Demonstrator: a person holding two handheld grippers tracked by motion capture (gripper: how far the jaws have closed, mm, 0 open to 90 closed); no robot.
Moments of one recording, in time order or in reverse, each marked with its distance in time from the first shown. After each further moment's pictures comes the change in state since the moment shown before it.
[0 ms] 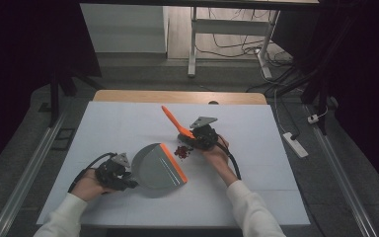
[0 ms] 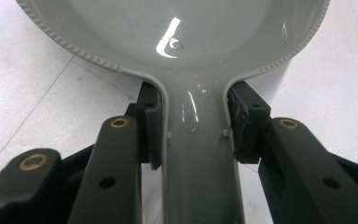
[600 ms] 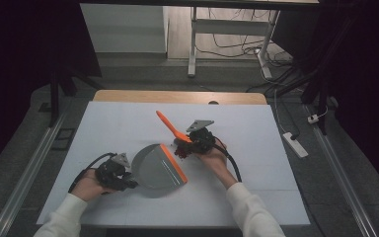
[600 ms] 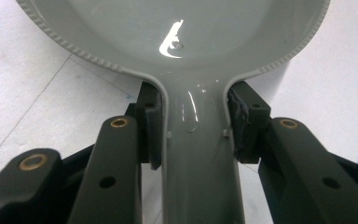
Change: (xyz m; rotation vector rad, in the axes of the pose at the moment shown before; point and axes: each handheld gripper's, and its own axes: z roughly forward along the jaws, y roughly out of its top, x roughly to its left) left arm 0.001 -0.001 0.002 -0.004 -0.011 -0.012; right arm 0.015 0.001 -0.003 0.013 0.065 -0.009
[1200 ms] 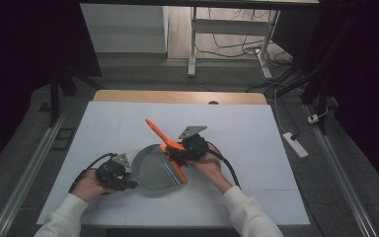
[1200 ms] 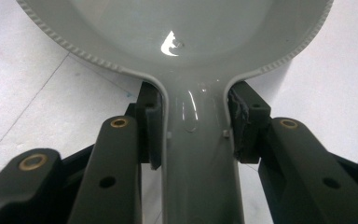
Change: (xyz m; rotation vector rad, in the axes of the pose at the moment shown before) left arm 0.000 0.000 0.002 0.008 0.003 -0.001; right arm 0.032 0.004 0.001 0.002 0.081 -0.038
